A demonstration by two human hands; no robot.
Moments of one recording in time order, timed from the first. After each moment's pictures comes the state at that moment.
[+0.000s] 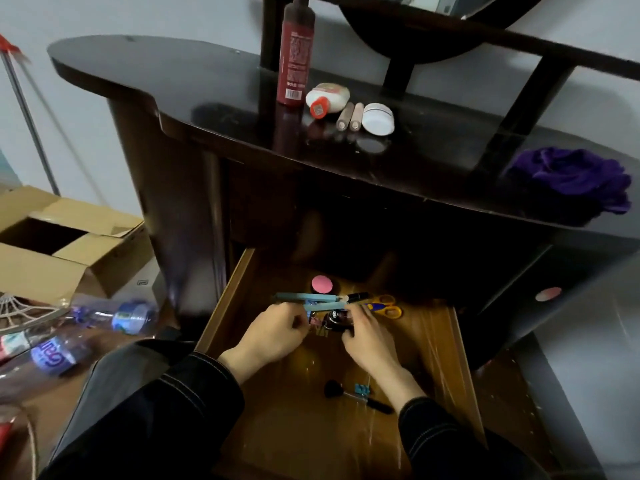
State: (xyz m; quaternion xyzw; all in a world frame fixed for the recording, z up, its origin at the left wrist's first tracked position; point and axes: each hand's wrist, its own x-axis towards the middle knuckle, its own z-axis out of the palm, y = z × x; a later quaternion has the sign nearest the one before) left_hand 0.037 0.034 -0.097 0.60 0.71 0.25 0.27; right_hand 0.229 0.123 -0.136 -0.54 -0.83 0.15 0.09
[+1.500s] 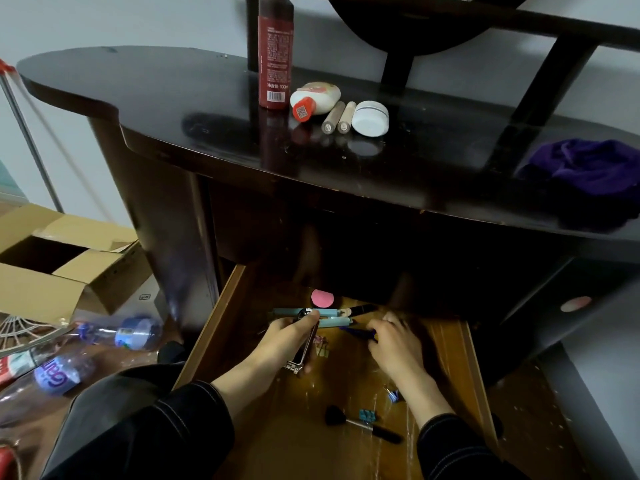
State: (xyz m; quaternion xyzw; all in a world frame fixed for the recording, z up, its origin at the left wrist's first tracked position) left_hand 0.054 0.056 -0.106 0.31 0.61 0.45 0.57; right_hand 0.256 0.170 -0.149 -0.57 -0.82 0.08 0.04
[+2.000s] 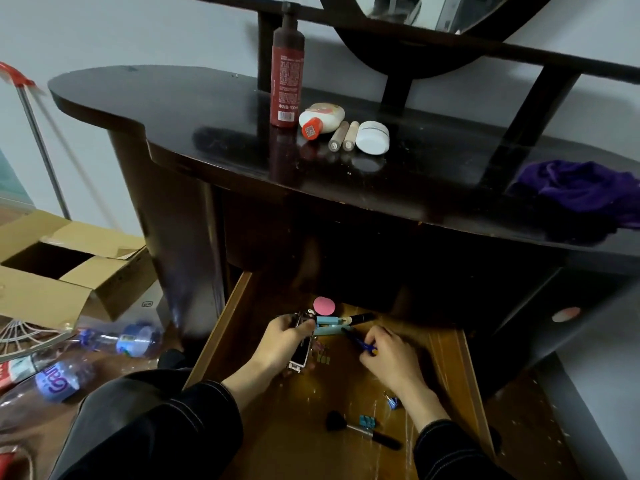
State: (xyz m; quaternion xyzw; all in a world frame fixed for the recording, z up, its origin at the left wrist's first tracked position) left_hand 0.046 0.054 -0.101 0.34 0.62 0.49 0.51; right_hand 0.258 0.156 -0.143 -0.54 -0.83 0.11 0.07
